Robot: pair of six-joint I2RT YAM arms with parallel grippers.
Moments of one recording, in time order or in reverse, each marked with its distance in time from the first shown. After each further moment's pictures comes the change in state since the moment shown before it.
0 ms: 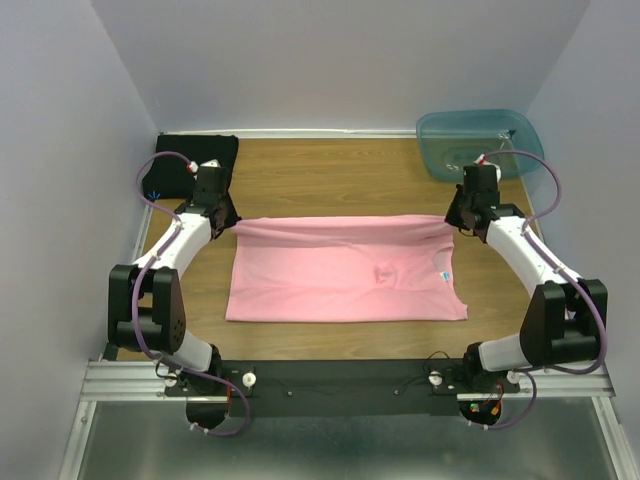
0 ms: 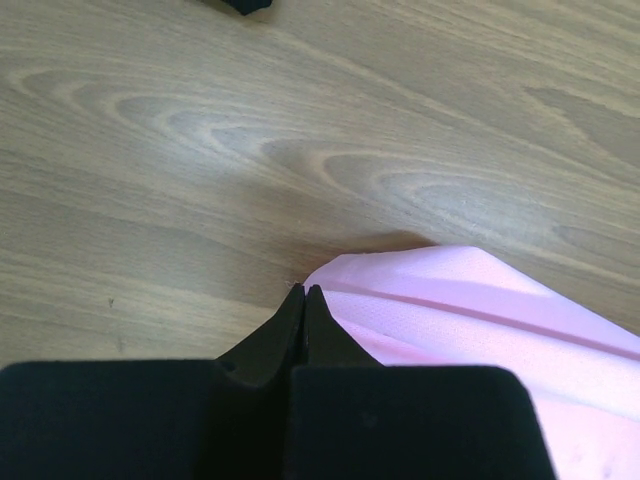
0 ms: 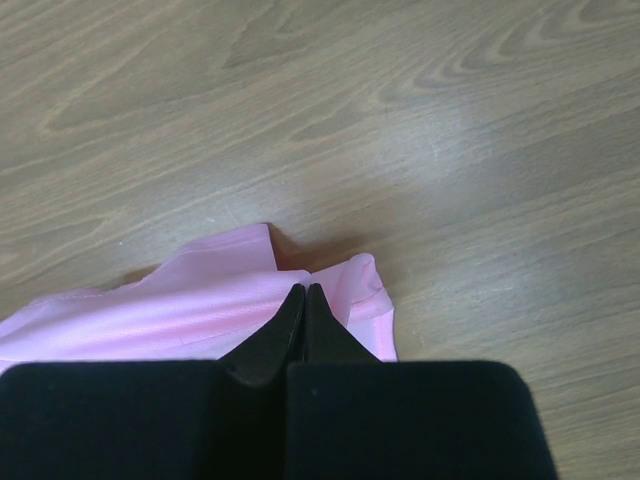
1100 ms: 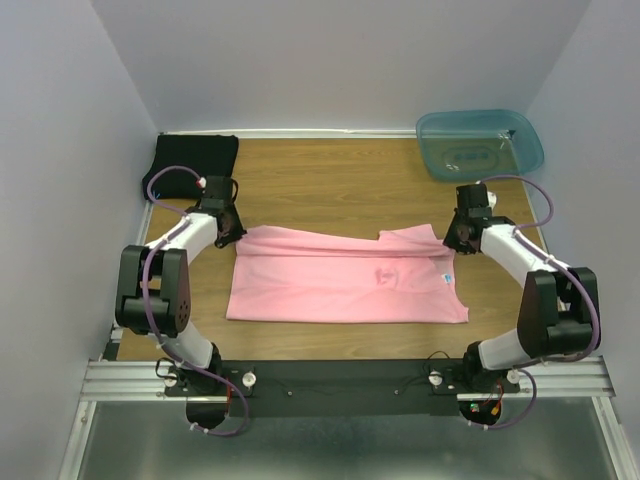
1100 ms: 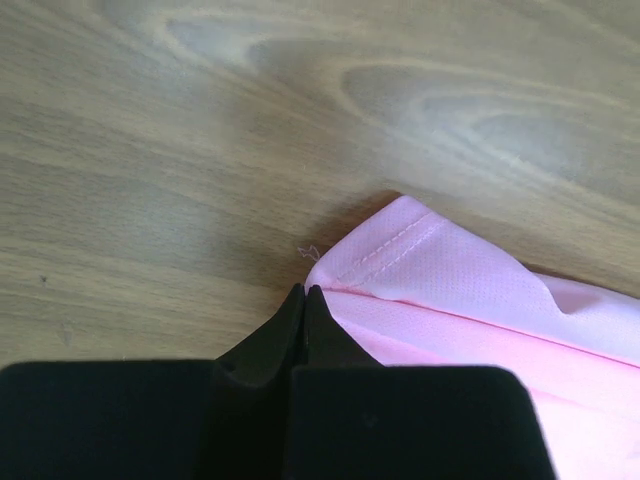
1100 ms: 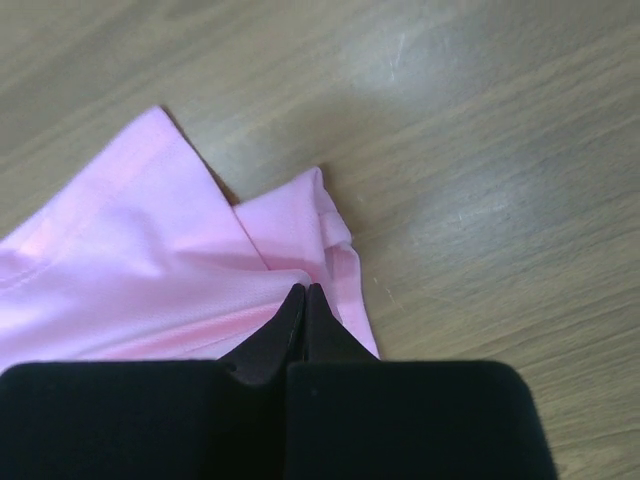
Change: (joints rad) left arm -0.003 0.114 -0.048 -0.005 0.055 -0.024; right arm -0.013 0.050 -0.146 -0.009 0.024 0.076
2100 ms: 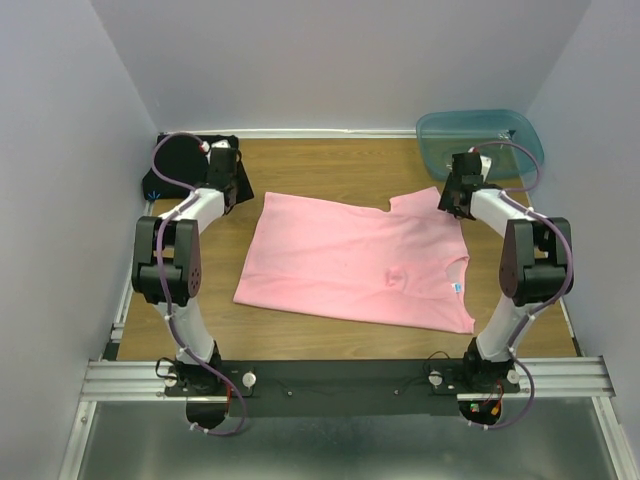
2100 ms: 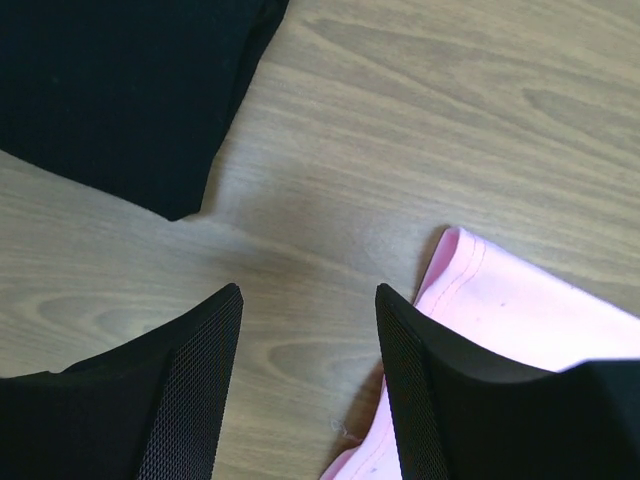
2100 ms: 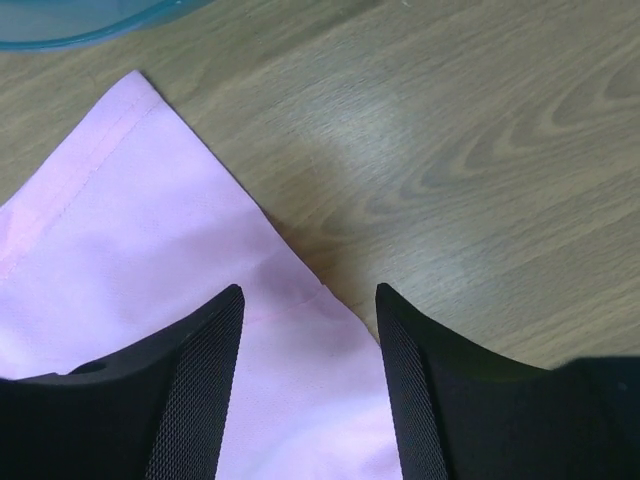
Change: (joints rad) left arm -0.001 0.233 0.282 0.209 -0.073 0.041; right arm -0.024 0.356 0.344 0.122 0.111 -0.121
